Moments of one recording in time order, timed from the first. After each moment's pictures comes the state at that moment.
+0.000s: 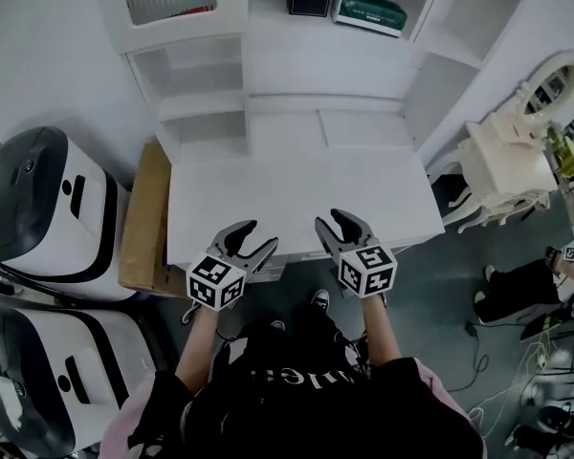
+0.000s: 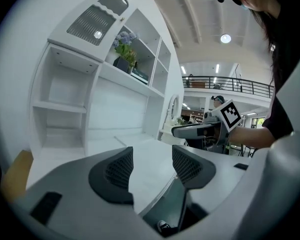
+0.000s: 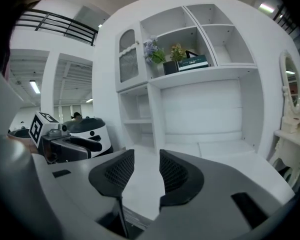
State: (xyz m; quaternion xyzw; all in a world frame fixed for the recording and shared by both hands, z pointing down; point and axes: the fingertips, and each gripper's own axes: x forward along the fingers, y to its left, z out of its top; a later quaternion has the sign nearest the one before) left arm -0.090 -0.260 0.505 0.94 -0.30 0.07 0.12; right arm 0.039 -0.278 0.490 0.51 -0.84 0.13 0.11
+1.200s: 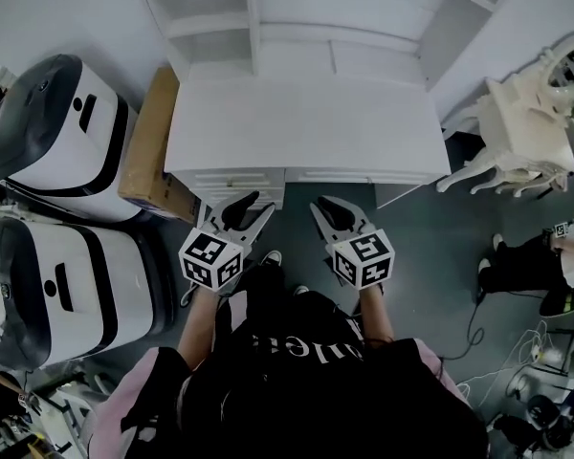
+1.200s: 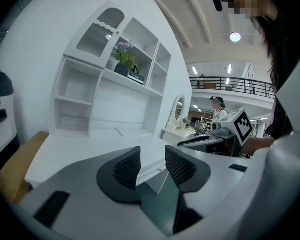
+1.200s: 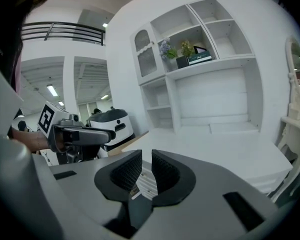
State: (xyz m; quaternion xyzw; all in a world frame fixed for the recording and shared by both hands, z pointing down) left arm -0.061 -0.098 0.512 0.92 -0.36 0.06 0.14; right arm 0.042 -0.099 0.527 0.43 -0.88 0.16 0.14
